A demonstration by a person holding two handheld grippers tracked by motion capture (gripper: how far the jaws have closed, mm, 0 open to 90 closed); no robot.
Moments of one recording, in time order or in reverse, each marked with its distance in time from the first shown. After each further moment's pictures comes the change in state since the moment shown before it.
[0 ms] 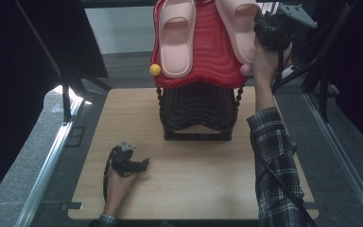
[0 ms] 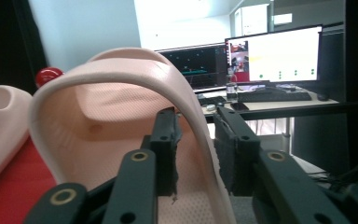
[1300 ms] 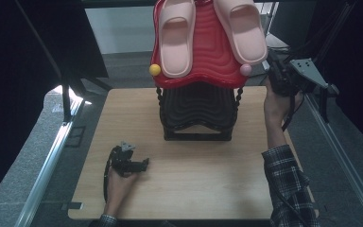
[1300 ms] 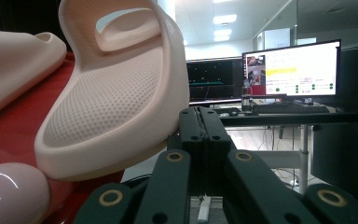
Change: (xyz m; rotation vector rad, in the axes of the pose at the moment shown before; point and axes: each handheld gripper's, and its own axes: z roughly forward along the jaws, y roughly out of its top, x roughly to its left) left arm -0.001 0.000 0.000 -0.004 0.006 -0.002; right arm -0.045 -0.086 -0.068 -0.100 0.107 -0.019
